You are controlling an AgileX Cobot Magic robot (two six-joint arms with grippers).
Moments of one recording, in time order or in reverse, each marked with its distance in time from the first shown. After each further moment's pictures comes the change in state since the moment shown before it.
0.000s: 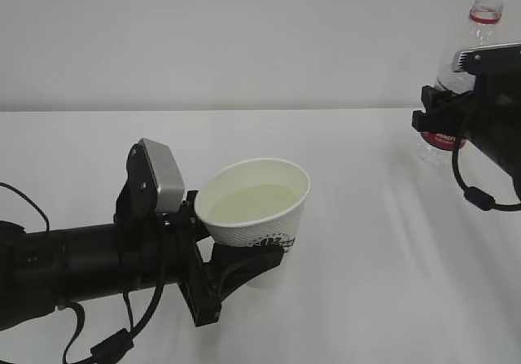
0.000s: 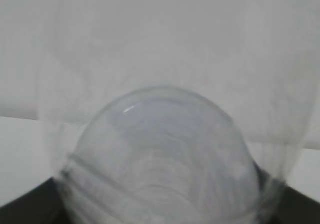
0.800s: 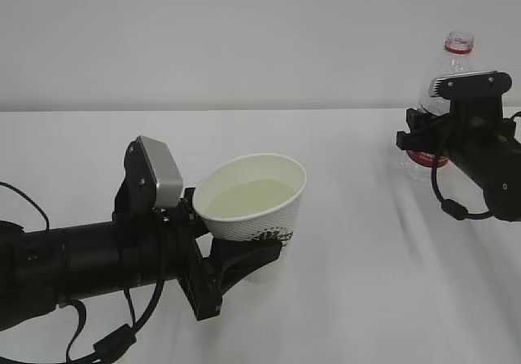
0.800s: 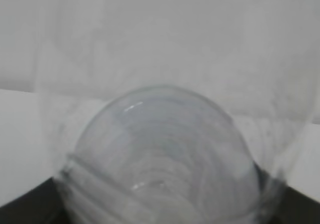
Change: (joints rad) left arm 0.000 0.000 0.000 -0.030 0.000 0.000; right arm 0.000 0.171 -0.083 -0.004 -0.041 0.004
